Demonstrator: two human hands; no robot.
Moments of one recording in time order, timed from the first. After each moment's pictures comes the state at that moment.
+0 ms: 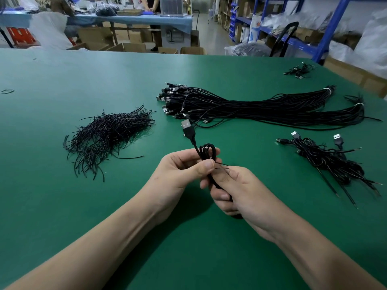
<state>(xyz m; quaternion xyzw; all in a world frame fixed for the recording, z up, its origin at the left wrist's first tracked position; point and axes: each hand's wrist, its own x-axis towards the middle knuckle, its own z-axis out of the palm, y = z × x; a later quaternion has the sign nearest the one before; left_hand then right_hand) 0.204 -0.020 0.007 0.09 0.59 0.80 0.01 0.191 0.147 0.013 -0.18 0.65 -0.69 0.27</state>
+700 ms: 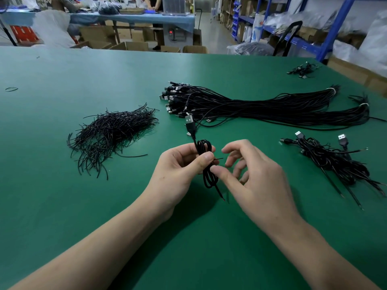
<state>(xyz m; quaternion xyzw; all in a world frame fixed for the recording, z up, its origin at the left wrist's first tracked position) 0.203 -0.018 0.007 0.03 0.64 0.76 -0.08 0.188 0.154 0.012 -0.25 0.88 -0.37 -0.19</state>
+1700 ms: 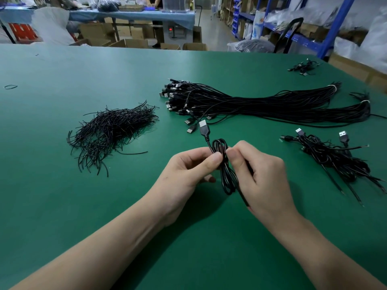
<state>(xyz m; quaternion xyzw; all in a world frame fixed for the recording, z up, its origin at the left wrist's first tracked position) 0.210 -0.012 0.005 0.06 0.62 0.78 0.01 0.185 0.152 0.011 -0.28 0.84 -0.39 -0.24</state>
